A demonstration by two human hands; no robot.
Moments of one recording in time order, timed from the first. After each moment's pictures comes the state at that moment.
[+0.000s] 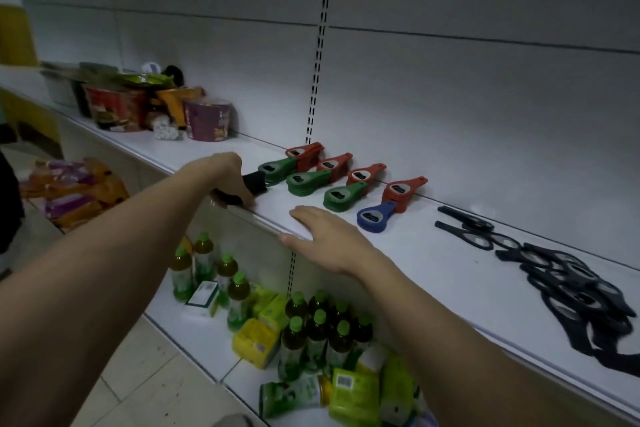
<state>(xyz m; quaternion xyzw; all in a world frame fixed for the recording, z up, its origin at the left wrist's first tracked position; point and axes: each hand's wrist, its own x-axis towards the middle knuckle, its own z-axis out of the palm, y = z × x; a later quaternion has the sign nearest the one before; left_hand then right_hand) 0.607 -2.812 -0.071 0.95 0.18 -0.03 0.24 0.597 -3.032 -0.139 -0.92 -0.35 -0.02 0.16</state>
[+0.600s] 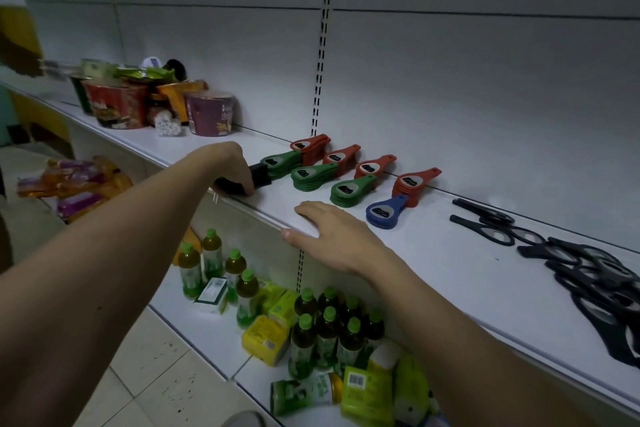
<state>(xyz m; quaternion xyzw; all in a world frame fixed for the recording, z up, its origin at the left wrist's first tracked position) 0.636 -2.801 -0.074 0.96 0.21 -0.02 0.17 0.592 -3.032 -0.137 -0.92 -0.34 -0.01 0.18</state>
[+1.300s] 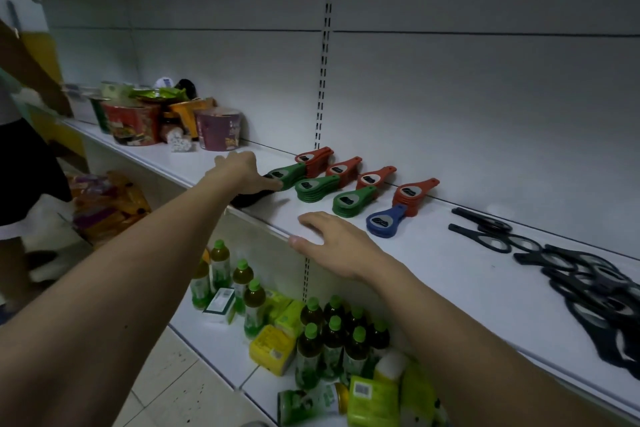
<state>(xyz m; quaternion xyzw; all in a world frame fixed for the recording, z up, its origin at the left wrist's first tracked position) 0.633 -2.811 -0.080 0.97 0.19 0.09 0.12 0.591 -3.035 -0.134 -0.91 -0.35 0.00 0.24</state>
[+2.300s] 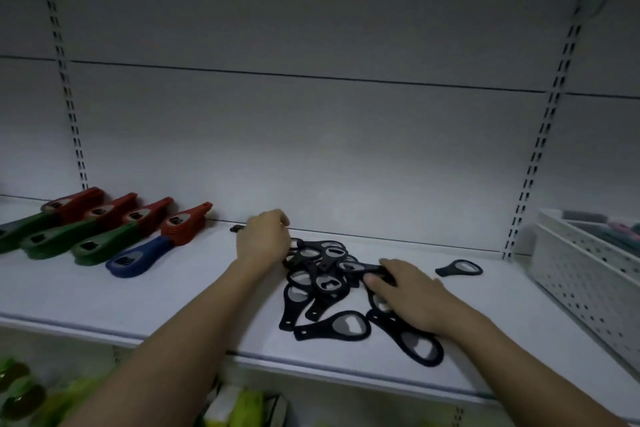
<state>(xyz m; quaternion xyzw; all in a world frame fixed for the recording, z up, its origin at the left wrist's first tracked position) 0.640 -3.223 -0.112 0.94 -0.07 0.18 0.28 0.509 -3.440 -0.124 -0.98 0.06 -0.04 0.18</state>
